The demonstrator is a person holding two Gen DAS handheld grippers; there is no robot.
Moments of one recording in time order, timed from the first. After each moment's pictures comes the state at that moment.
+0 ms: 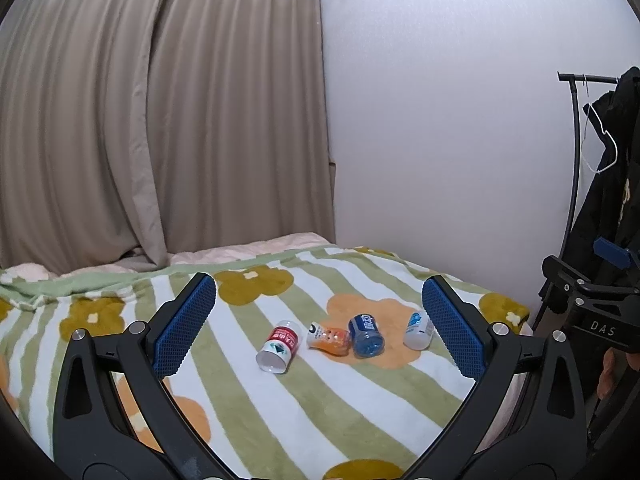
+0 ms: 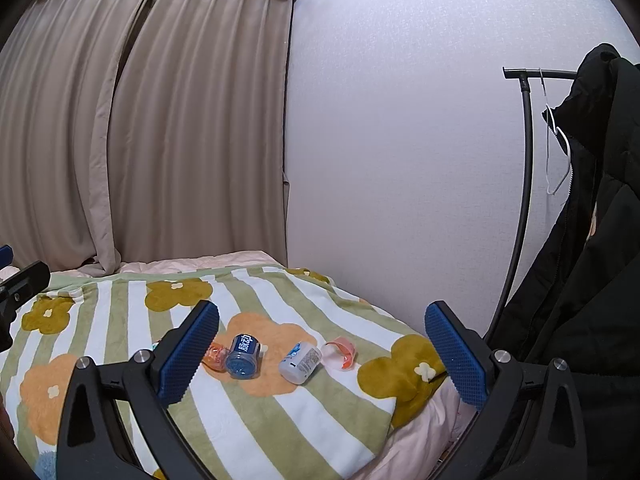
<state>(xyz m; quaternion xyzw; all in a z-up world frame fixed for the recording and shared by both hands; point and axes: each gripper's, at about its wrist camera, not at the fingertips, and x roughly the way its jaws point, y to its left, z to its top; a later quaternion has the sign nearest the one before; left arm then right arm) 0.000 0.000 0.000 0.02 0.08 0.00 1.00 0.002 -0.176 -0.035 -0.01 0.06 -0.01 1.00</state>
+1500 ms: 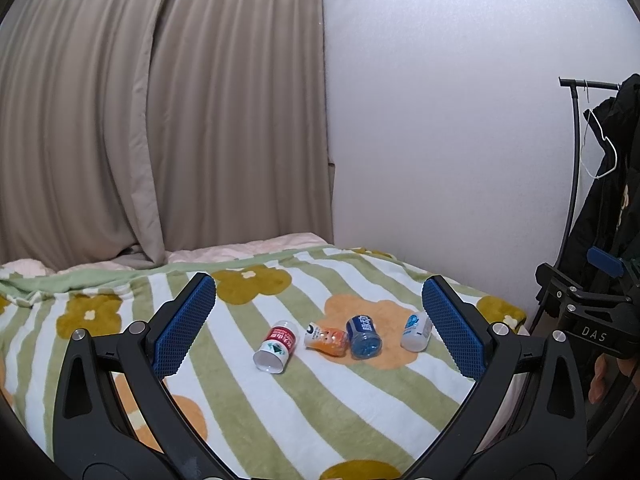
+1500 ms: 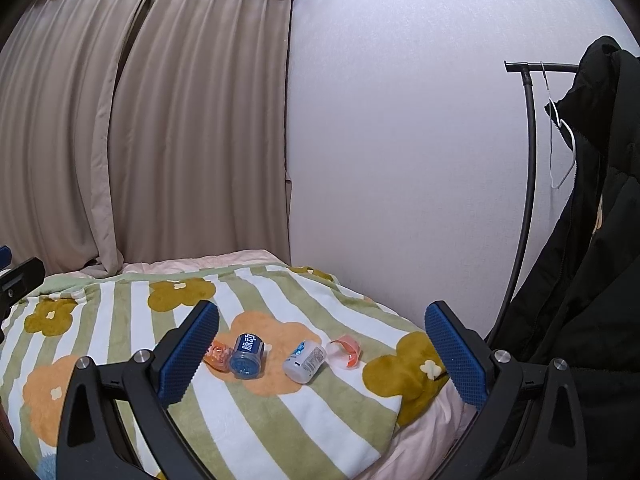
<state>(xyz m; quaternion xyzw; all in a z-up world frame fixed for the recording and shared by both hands) -0.002 0.001 0.000 0.01 0.08 0.00 1.00 0.002 -0.172 -0.040 0.00 0.06 0.00 1.00</state>
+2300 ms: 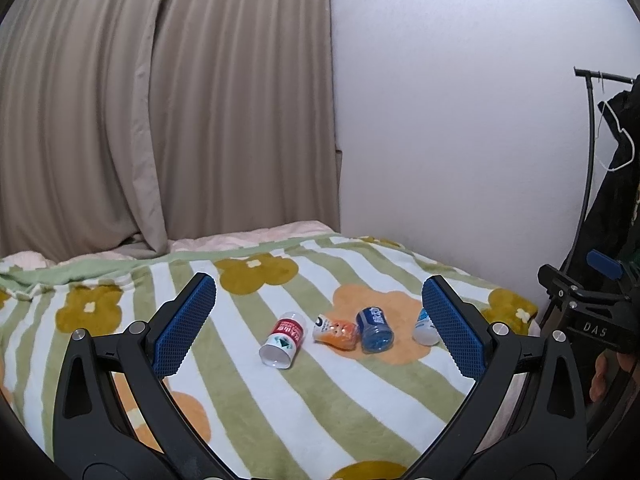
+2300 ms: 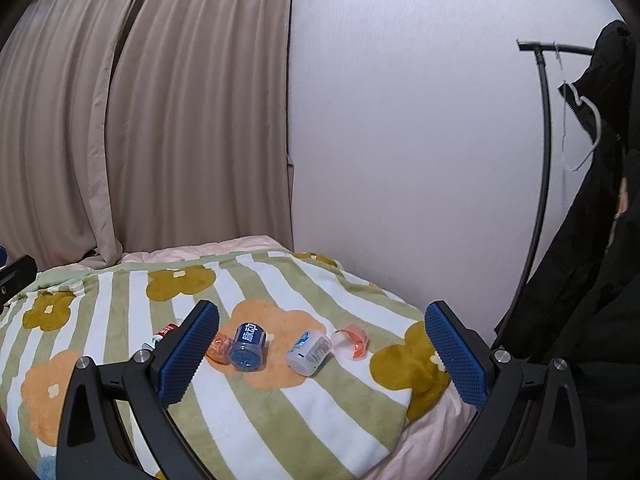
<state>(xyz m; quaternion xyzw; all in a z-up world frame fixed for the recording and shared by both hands) 0.027 0.018 -0.007 0.00 0.10 0.01 0.99 0.041 -0.171 -0.052 0.01 0.10 0.01 1.00</state>
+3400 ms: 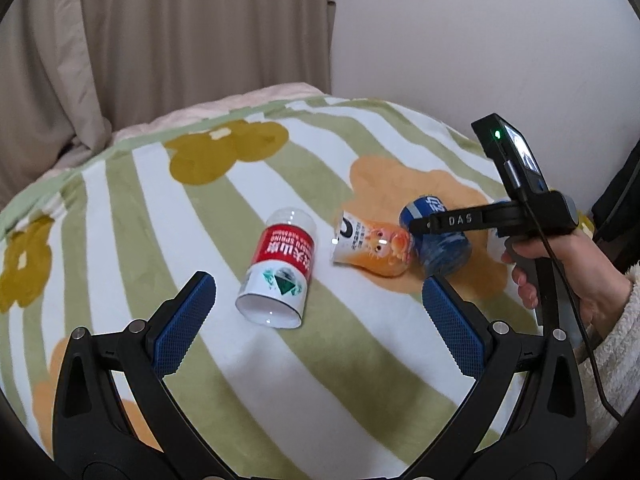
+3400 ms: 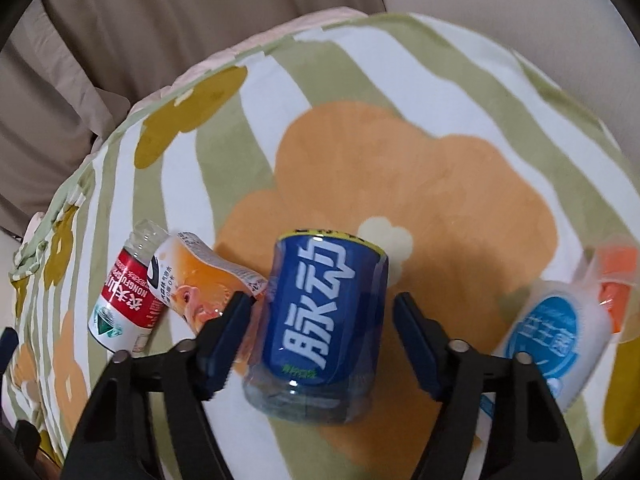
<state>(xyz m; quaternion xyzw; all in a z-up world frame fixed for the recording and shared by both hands) 0.233 0.070 -0.144 0.00 0.34 -0.04 0.94 0.389 -0.073 -0.223 0.06 0.49 0.18 0.85</state>
